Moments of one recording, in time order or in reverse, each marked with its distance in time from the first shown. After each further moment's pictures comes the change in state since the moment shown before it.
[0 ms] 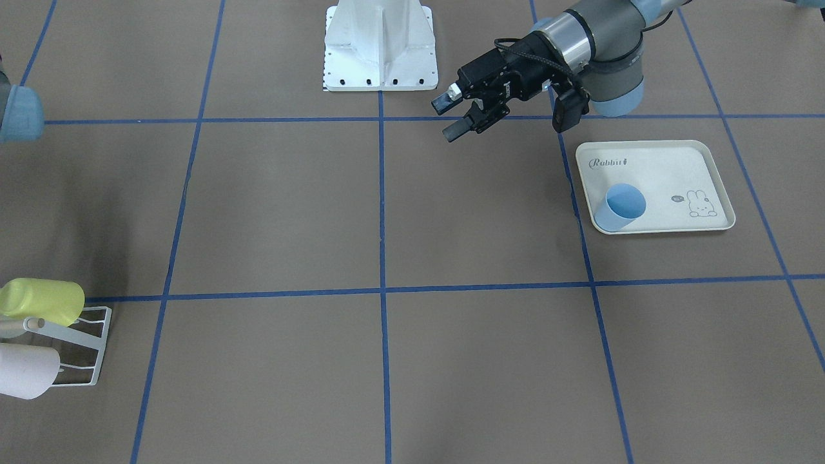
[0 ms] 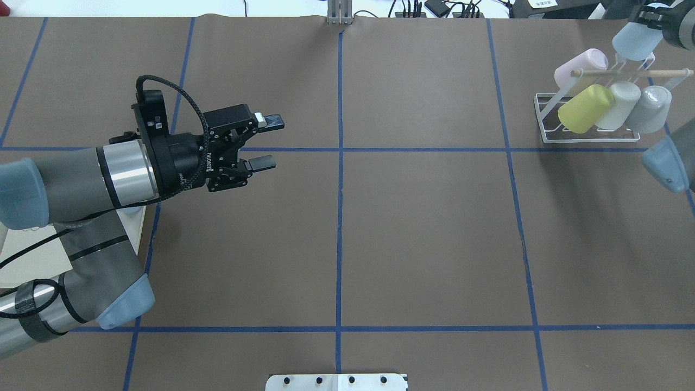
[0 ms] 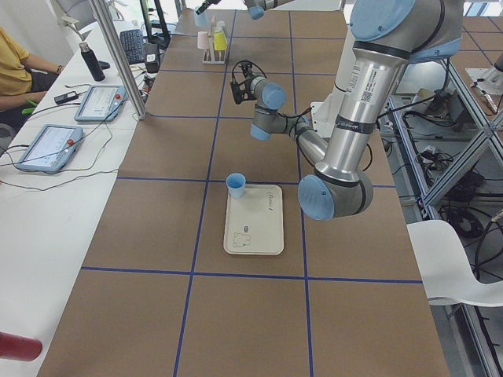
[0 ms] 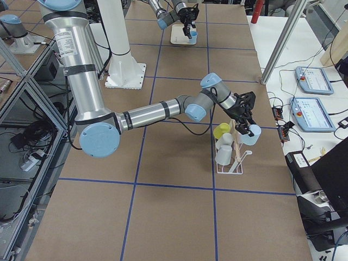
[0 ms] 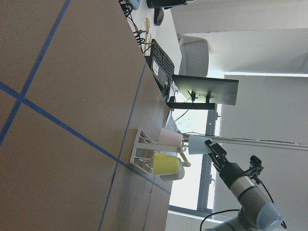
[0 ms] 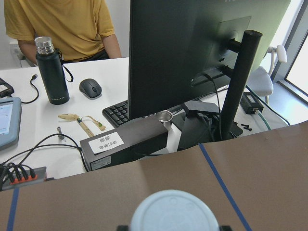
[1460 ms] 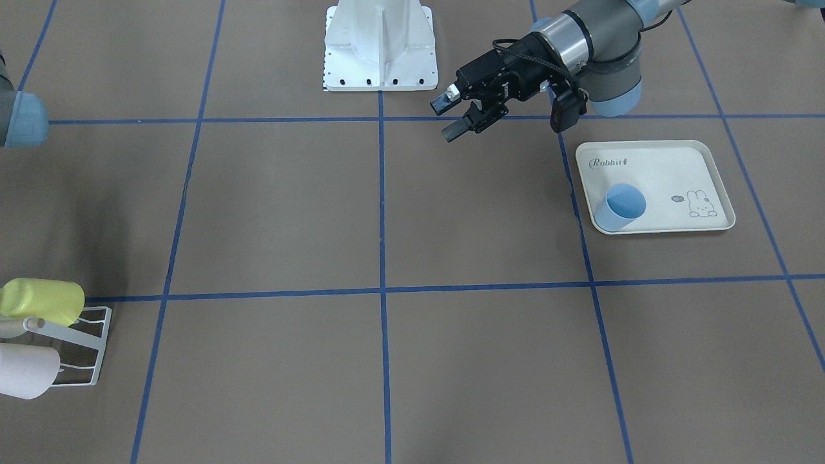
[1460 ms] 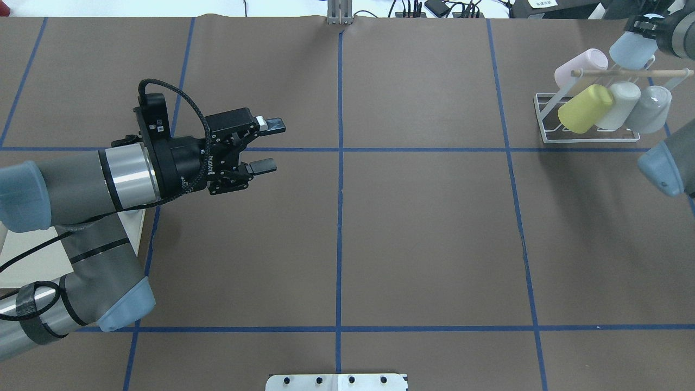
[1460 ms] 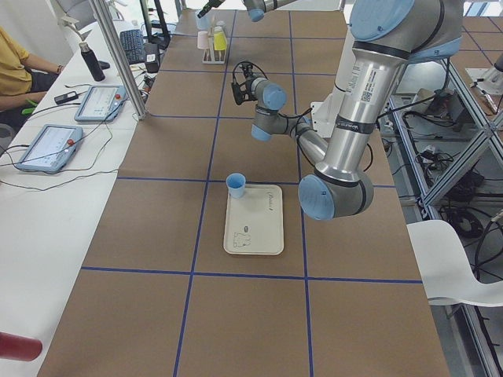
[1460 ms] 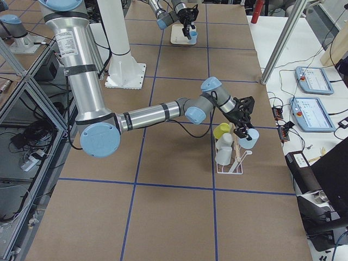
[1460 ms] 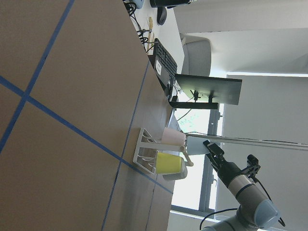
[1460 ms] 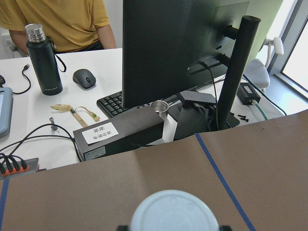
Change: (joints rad) left arm 0.008 0.002 0.001 0.000 0.003 0.000; right arm -0.017 0.001 -0.029 0.002 0.002 0.011
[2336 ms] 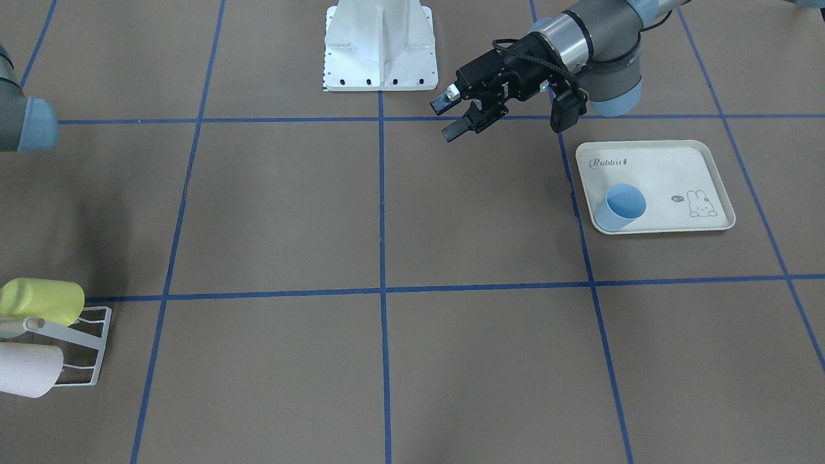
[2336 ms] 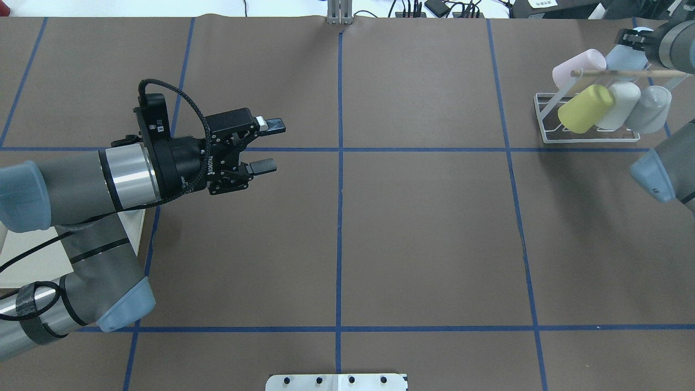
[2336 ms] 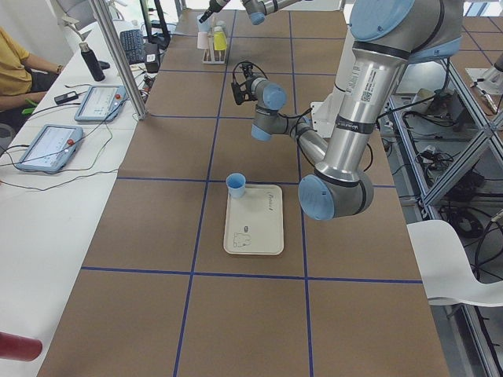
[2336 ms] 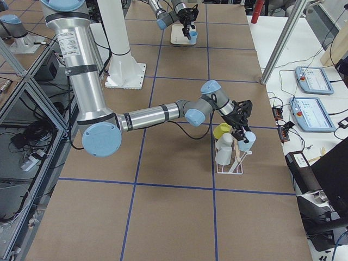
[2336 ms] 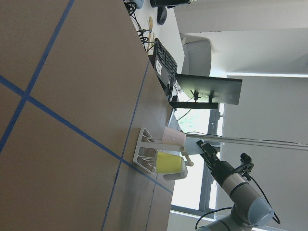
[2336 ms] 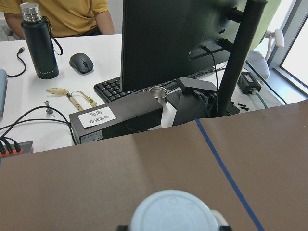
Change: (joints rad) left arm 0.000 0.000 0.000 0.000 0.000 0.000; right arm -0.028 0.000 -0.031 0.000 -0.002 -0.002
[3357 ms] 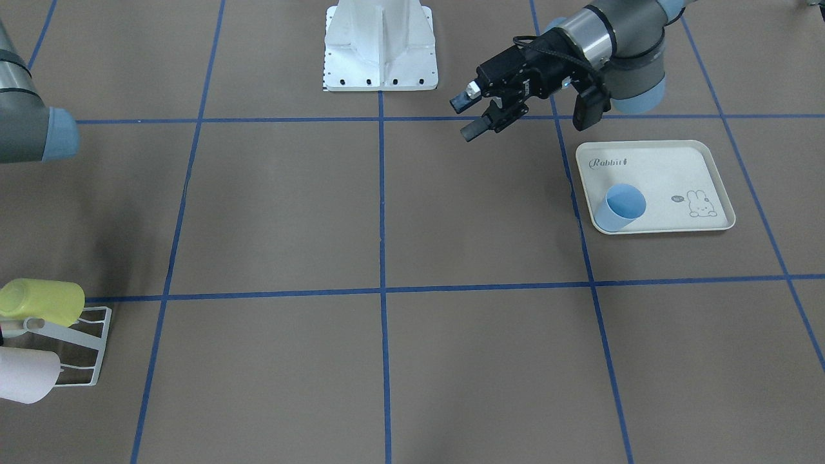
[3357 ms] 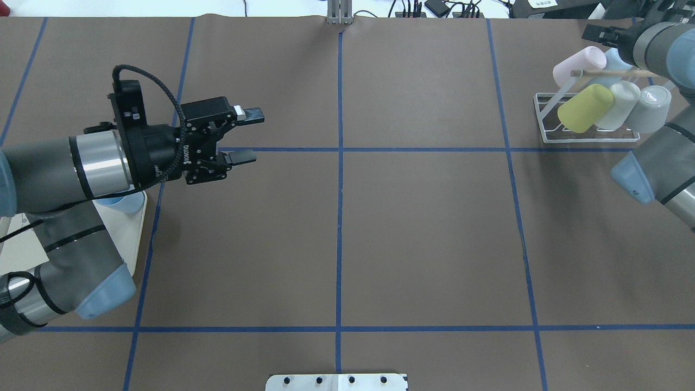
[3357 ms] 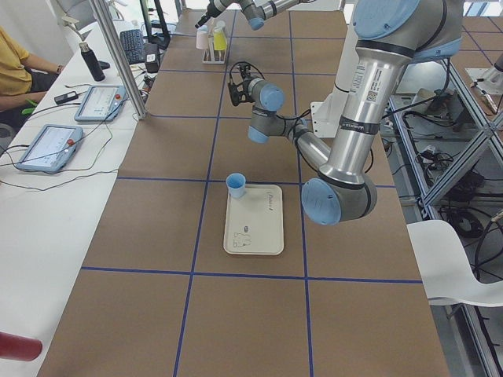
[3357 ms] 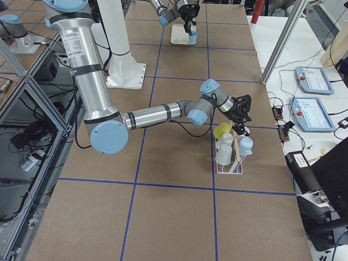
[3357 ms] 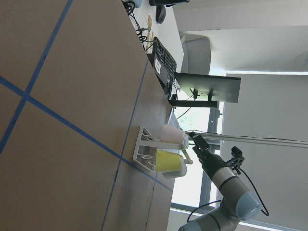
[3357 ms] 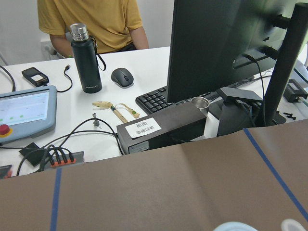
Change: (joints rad) left arm -0.082 0.064 -0.034 0.011 -0.078 0.059; right arm -0.039 0.033 -0.013 0.131 -0.014 0.034
